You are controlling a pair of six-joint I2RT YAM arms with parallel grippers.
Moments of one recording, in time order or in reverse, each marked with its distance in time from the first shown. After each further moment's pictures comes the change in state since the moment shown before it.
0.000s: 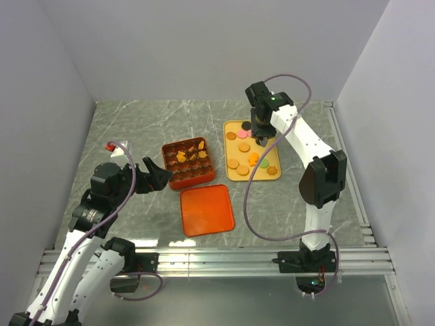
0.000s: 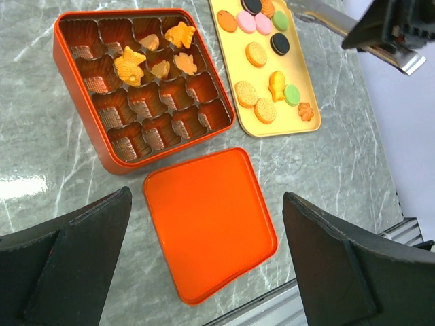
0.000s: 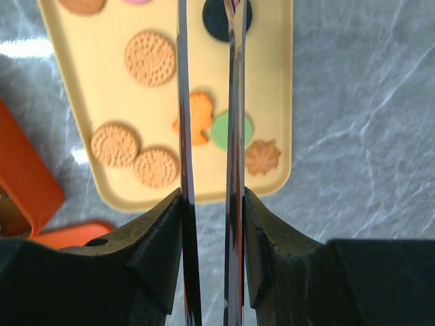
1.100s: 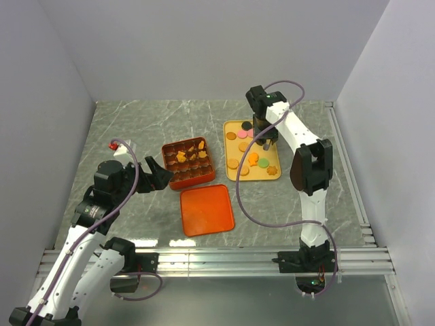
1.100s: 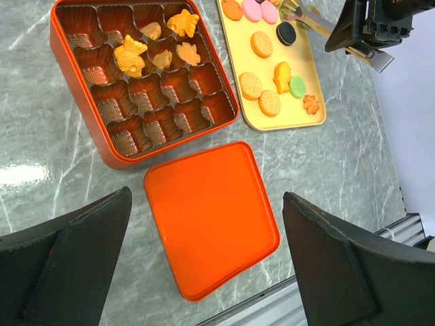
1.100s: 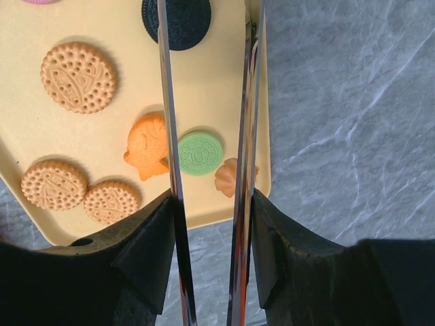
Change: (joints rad) left arm -0.003 0.040 0.000 0.000 0.008 0.000; right arm -0.060 0.223 0.126 -0.084 0.037 -0.016
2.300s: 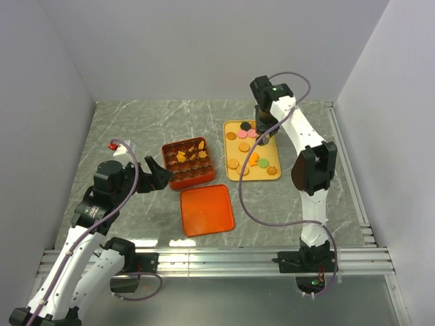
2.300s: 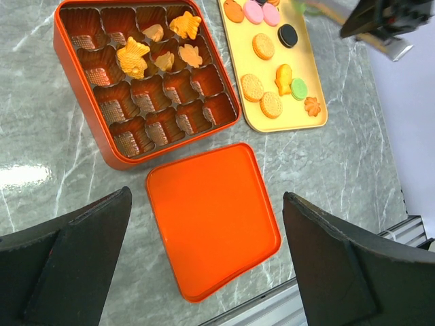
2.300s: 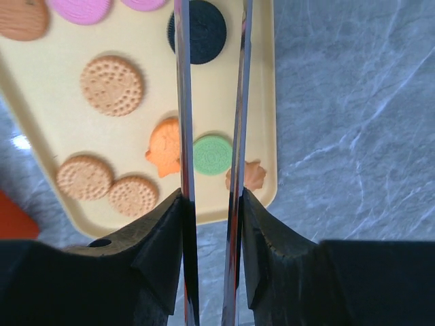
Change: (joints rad) left arm 0.000 -0.004 0.000 -0.001 -0.008 0.000; right arm -0.019 0.023 0.127 -0.052 -0.057 -0.014
